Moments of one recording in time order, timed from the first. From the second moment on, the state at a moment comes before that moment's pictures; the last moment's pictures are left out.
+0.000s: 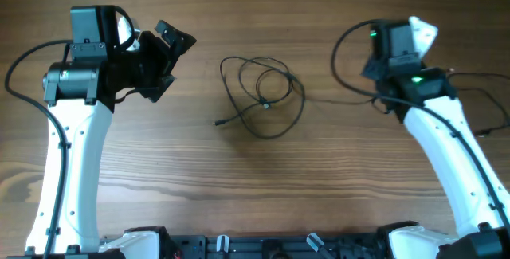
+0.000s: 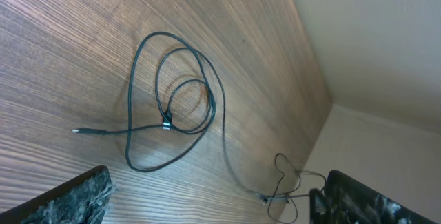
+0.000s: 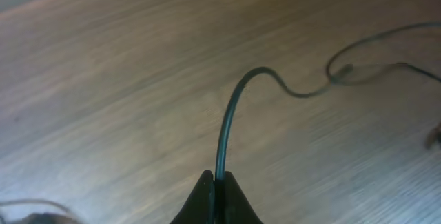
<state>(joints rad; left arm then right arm) 0.02 1.41 1.41 -0.94 0.51 -0.88 0.17 1.43 1.19 -0.69 0.44 0.54</state>
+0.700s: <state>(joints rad) 0.02 1.41 1.41 -0.94 0.51 -0.88 0.40 1.75 1.19 -0.50 -0.33 -0.31</state>
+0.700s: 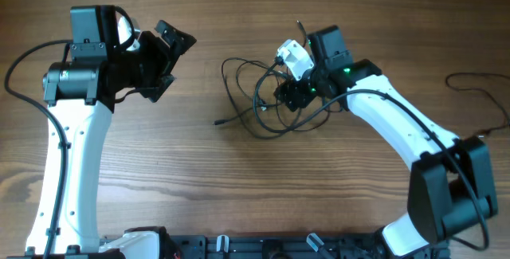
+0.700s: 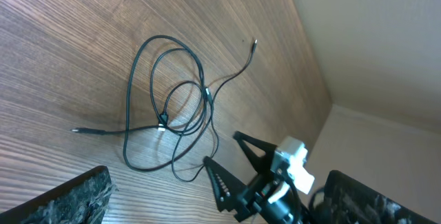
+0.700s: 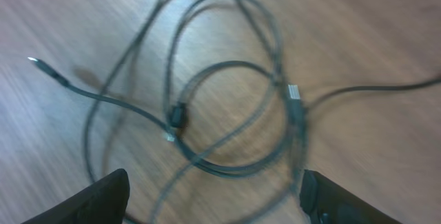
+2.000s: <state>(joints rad) 0.02 1.41 1.41 -0.94 0.51 -0.88 0.48 1.94 1.18 -0.43 -0.09 0.83</state>
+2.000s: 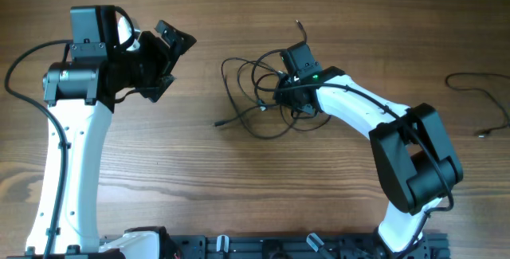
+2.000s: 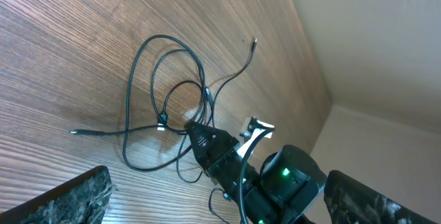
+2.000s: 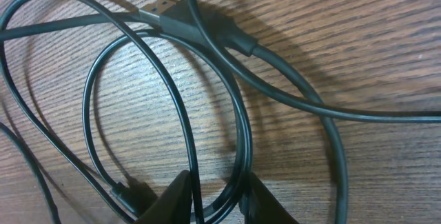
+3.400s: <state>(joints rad) 0.02 1.41 1.41 -0.94 0.51 -0.88 0.31 1.22 1.20 -0.66 0.05 0.19</state>
